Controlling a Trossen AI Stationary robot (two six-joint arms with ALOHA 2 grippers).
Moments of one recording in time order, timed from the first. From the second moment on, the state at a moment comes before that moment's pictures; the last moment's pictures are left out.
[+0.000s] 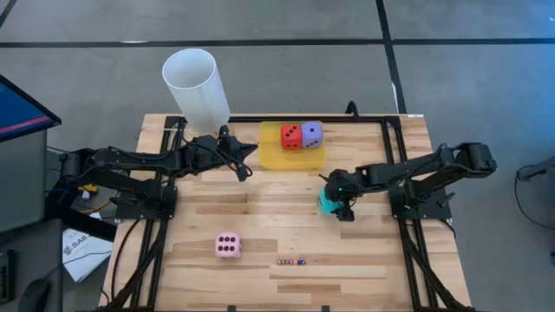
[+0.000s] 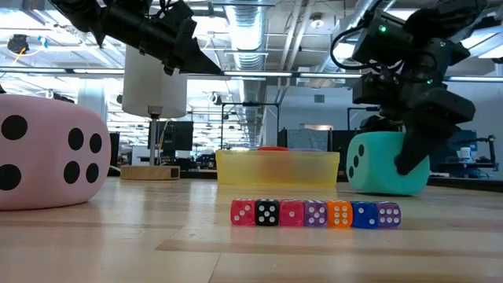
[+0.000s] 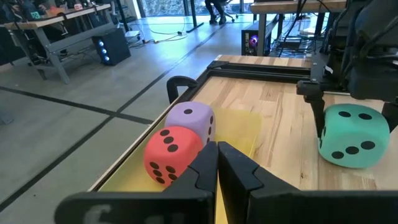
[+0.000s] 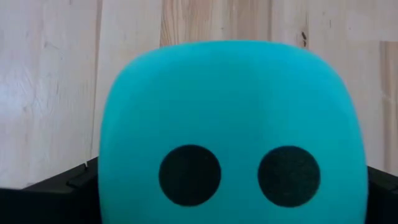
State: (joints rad) left arm 0.21 1.16 0.62 0.31 -0.28 0.07; right arm 0.00 1.35 0.61 -0.39 -0.03 -0.03
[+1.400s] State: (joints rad) left arm 0.21 1.16 0.62 0.31 -0.28 0.07; right arm -0.29 1.35 1.05 -0.70 0.13 -0.53
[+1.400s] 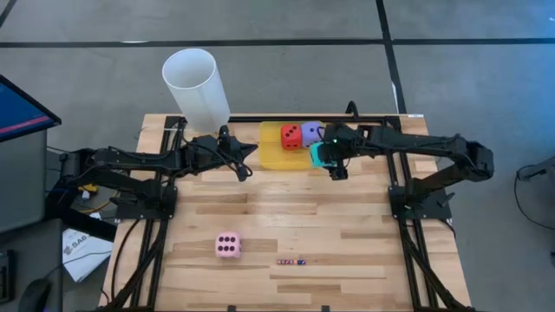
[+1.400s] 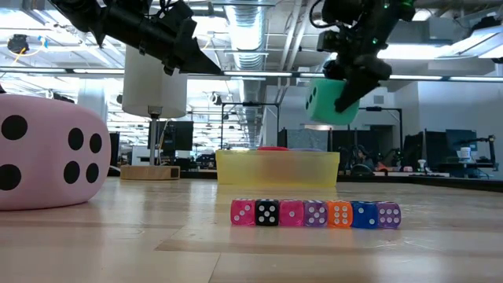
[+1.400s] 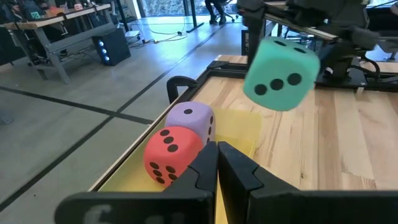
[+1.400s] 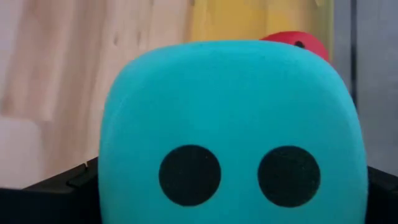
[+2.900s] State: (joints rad) left arm 0.34 1.63 0.79 0.78 0.05 0.06; right arm -0.54 1.58 1.05 -0.43 -0.16 -0.61
